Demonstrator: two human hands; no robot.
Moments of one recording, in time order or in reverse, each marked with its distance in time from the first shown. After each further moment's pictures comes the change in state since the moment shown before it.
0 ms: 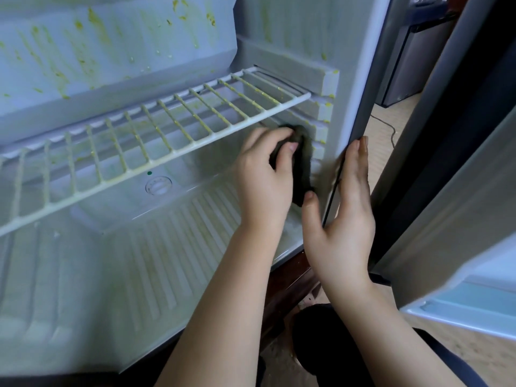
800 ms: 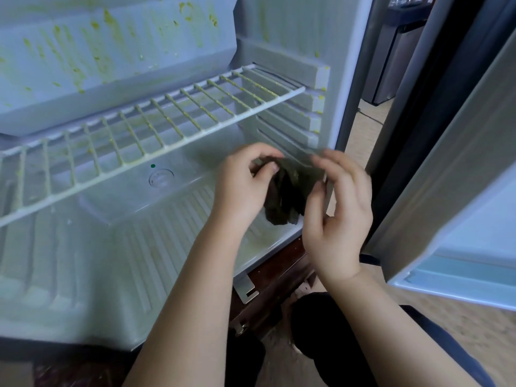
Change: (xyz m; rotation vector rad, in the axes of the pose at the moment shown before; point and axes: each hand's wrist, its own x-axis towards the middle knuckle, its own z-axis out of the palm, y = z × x) left_hand -0.005 -0.008 -0.044 -0.088 -0.398 -0.222; right_hand -0.012 -0.013 -0.007 0.030 0.174 -0.209
